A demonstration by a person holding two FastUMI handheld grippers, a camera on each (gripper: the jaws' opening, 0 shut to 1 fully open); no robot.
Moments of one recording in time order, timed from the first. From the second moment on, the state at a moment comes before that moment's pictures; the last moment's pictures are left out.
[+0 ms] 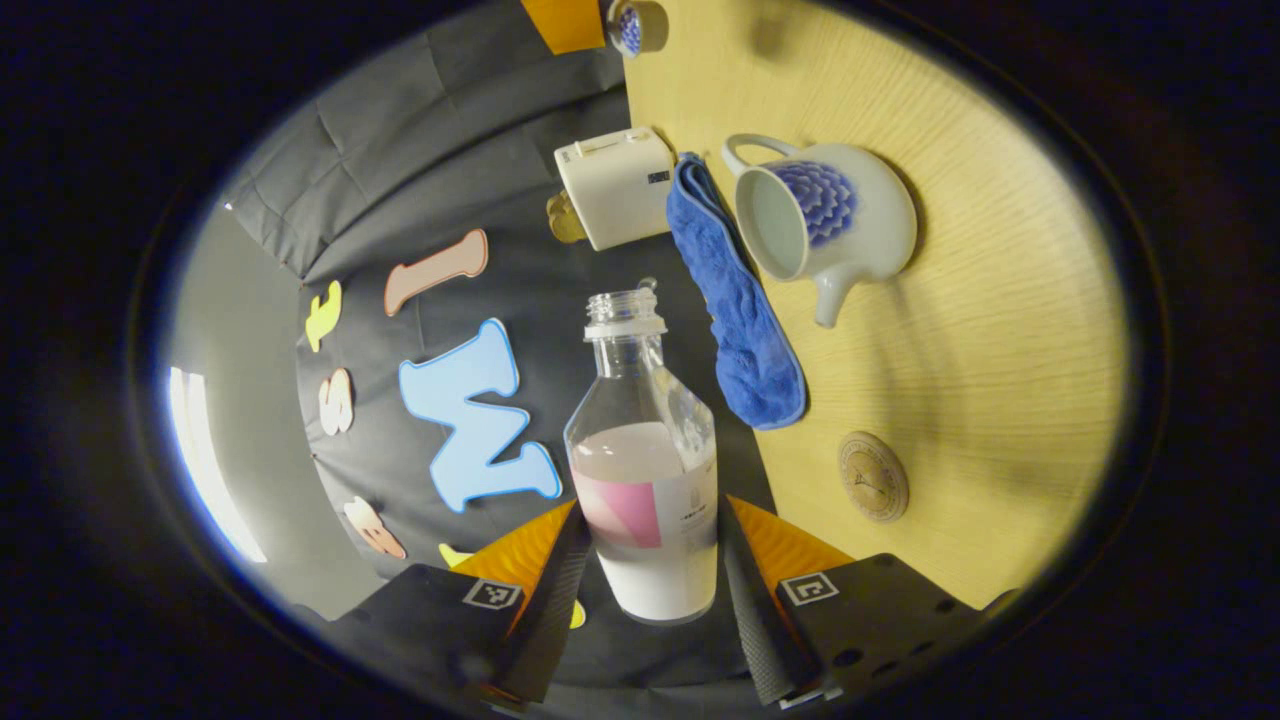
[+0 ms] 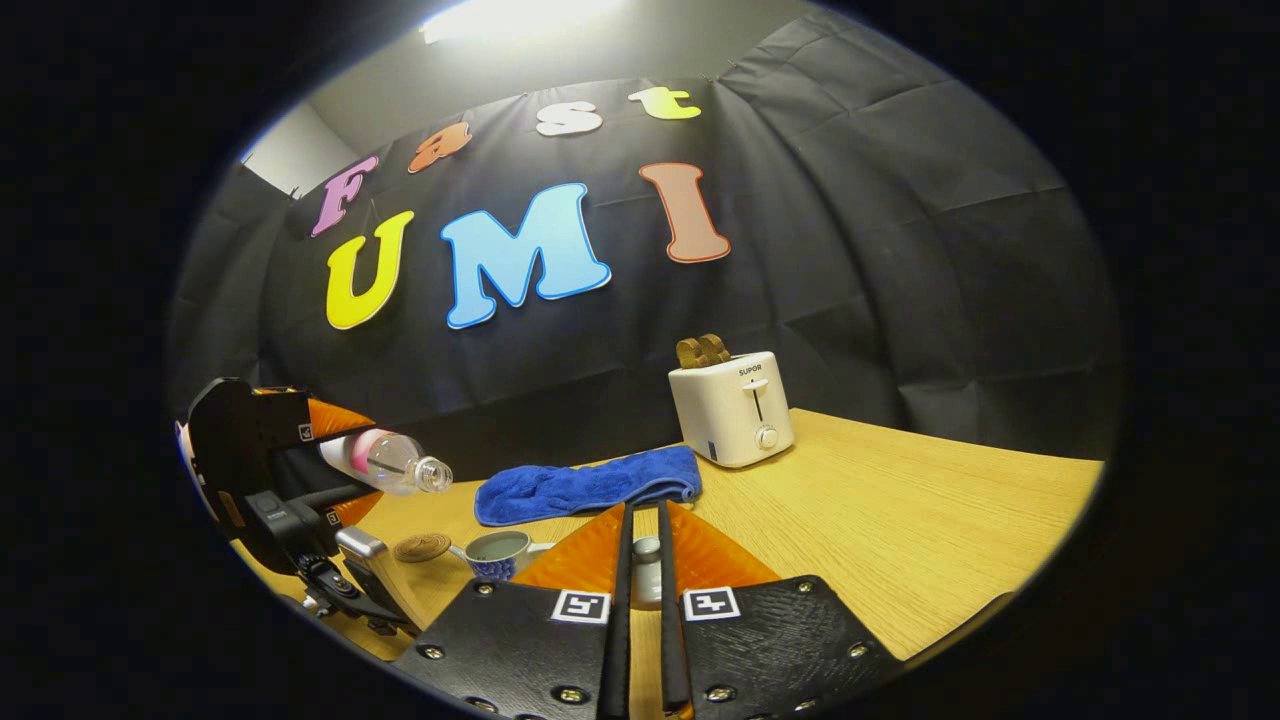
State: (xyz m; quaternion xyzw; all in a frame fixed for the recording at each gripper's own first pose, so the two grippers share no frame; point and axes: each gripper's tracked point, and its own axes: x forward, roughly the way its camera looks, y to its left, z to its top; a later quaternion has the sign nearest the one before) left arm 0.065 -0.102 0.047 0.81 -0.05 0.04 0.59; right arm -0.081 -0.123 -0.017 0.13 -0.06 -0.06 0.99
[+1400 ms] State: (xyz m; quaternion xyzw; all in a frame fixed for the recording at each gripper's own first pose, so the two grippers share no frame) left arm 0.065 -0.099 0.060 0.84 -0.06 0.06 0.54; right arm -0.082 -0.121 -0.016 0.12 -0.06 -0.06 0.99
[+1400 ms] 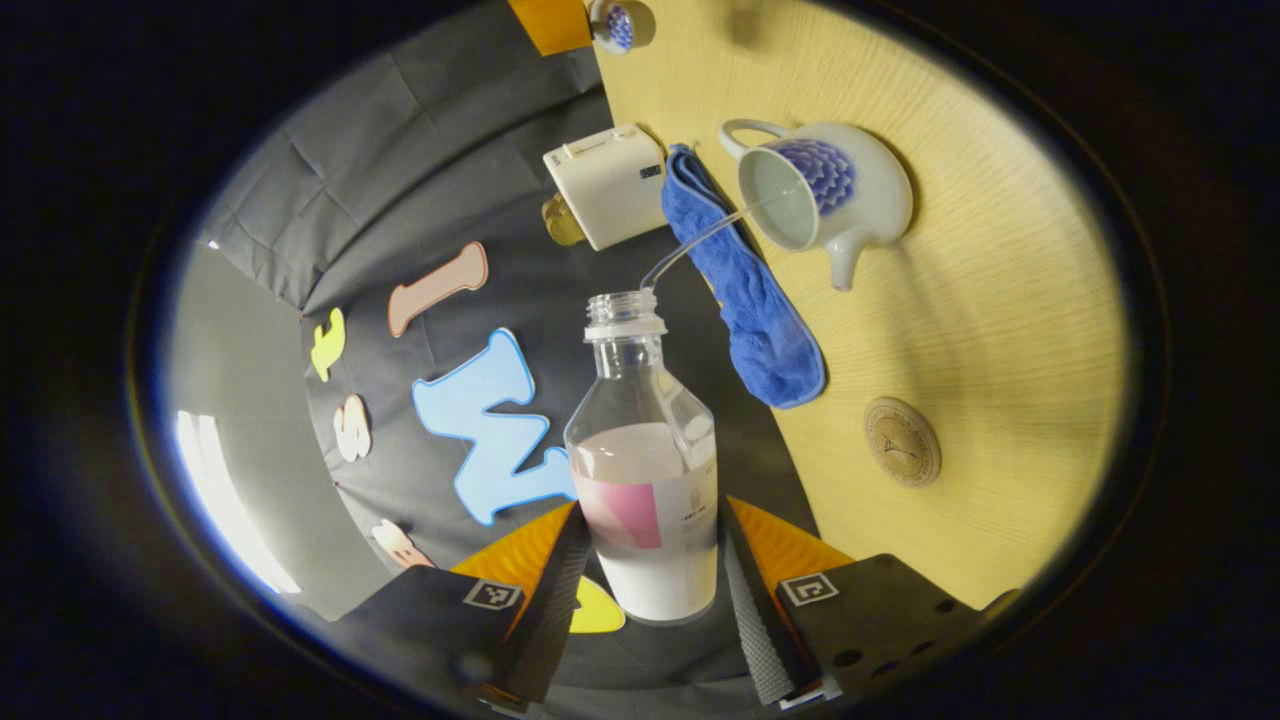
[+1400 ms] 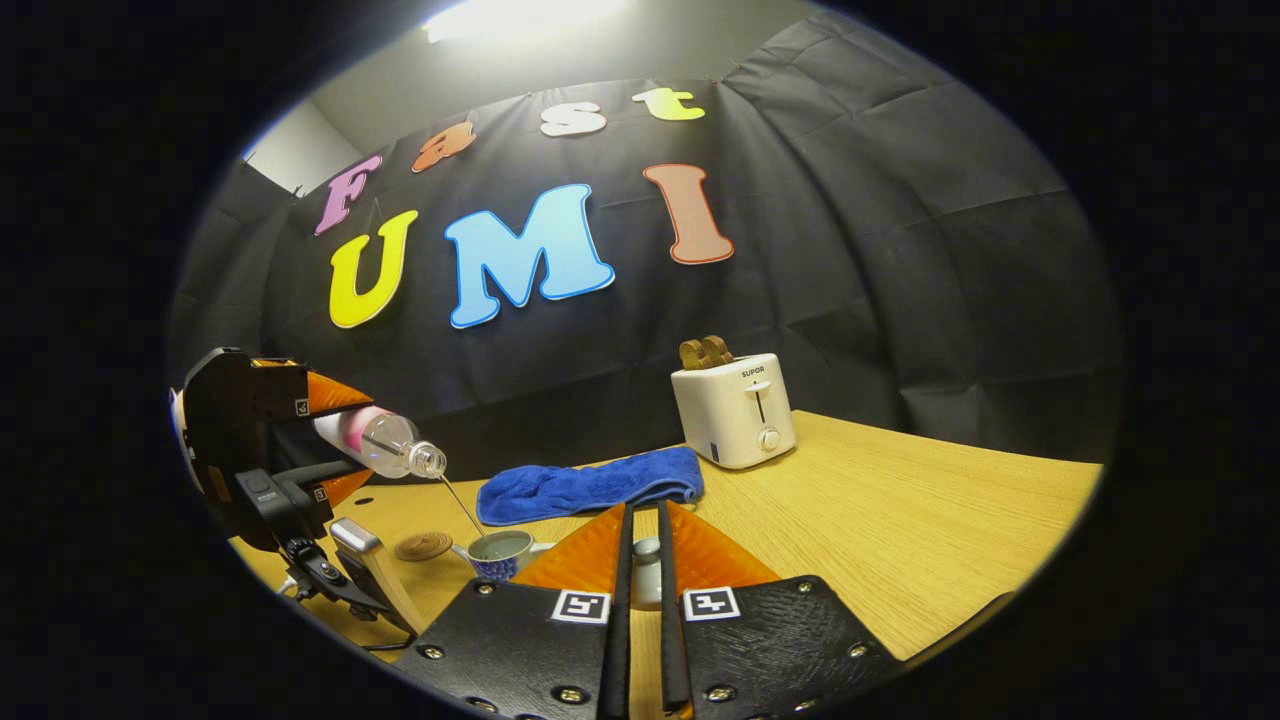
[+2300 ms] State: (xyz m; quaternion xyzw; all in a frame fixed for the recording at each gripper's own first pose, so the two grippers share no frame) left arm 0.070 -0.098 0.075 0.87 -0.05 0.07 0.49; right arm -0.083 -0.122 -0.016 0.13 -0.06 -0.06 0.99
